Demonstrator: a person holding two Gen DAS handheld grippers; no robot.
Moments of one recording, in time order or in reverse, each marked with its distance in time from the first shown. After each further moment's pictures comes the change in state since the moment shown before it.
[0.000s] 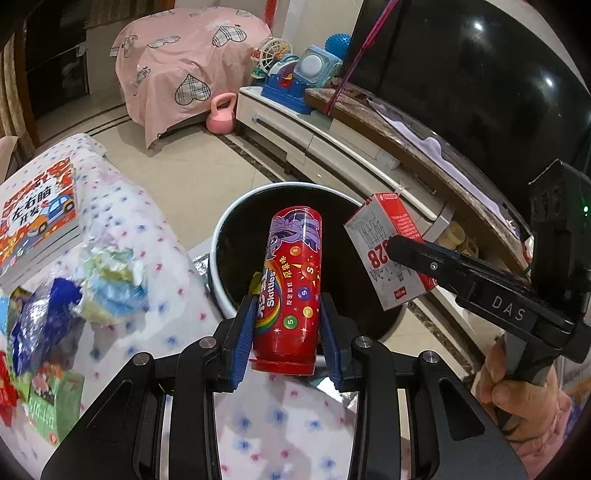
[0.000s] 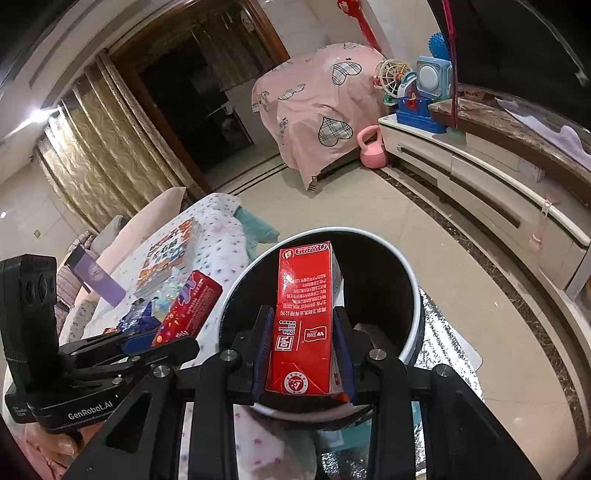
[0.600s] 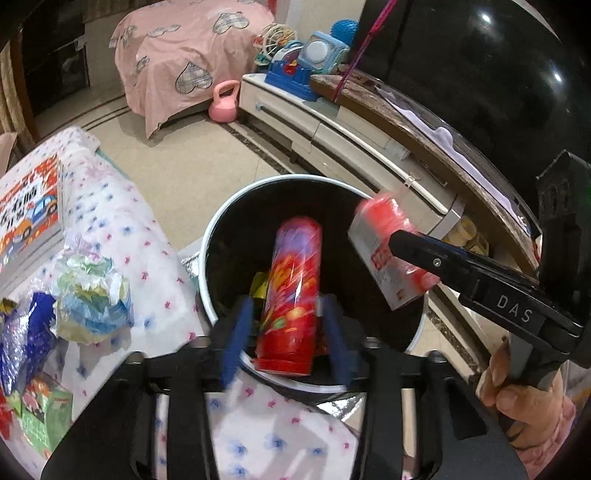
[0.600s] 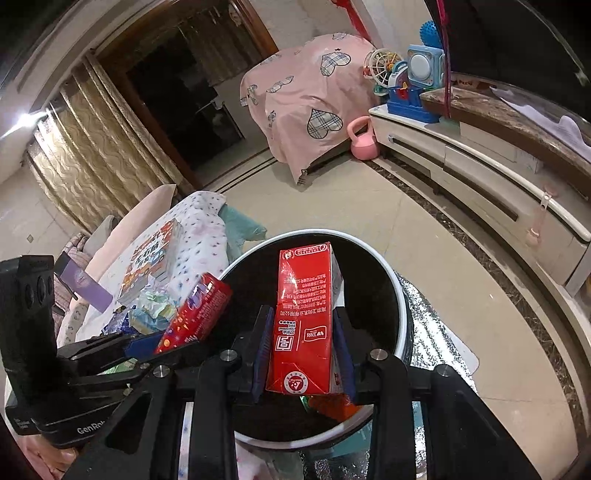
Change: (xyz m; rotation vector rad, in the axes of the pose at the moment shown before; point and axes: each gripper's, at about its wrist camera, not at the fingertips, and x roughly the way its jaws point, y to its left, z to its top) left arm 0.028 -0.001 0.012 -0.019 0.047 0.020; right arm 0.022 -0.020 0.011 0.028 0.033 -0.017
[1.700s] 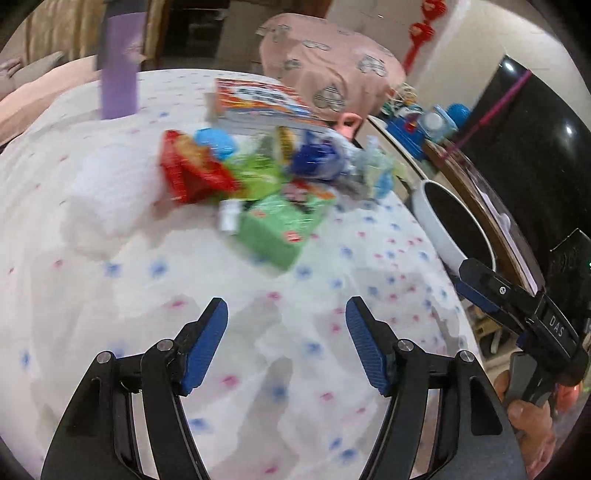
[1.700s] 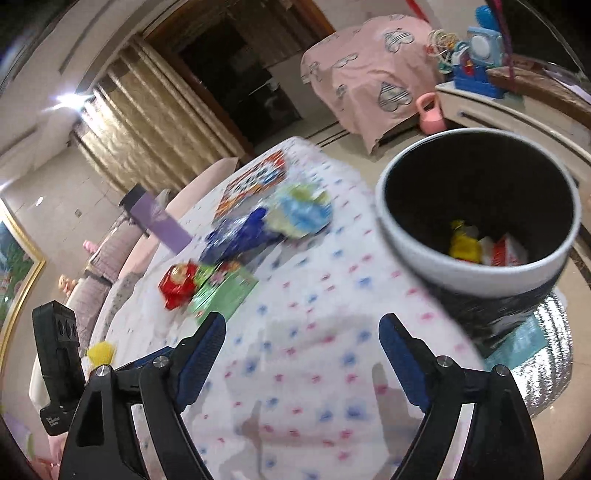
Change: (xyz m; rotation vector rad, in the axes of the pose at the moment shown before) left arm -0.139 0.172 -0.200 -0.420 -0.161 0.165; right arm 0.006 0.144 -0.117 -0.049 0.058 0.217
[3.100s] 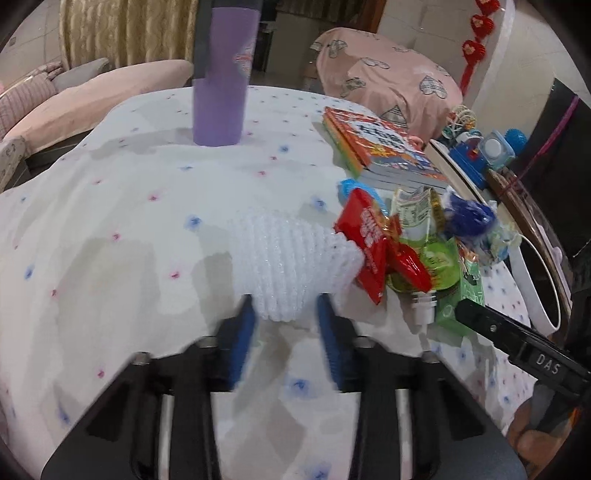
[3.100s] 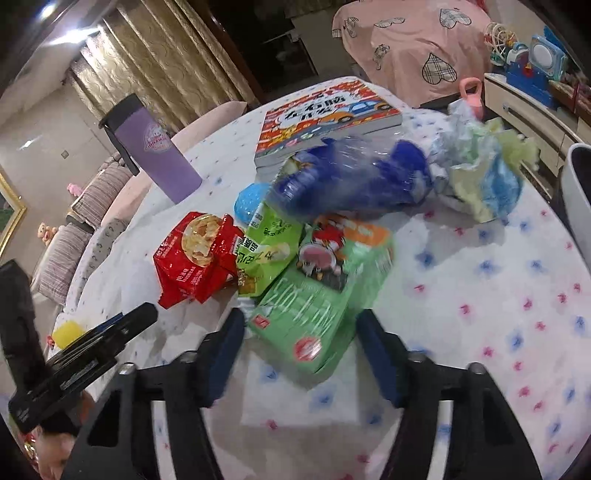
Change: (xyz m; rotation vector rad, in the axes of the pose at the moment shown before) left arm 0.019 0.113 0.061 -0.025 -0.056 0.172; right arm 0.133 0.106 0.005 -0.127 0.170 -0.070
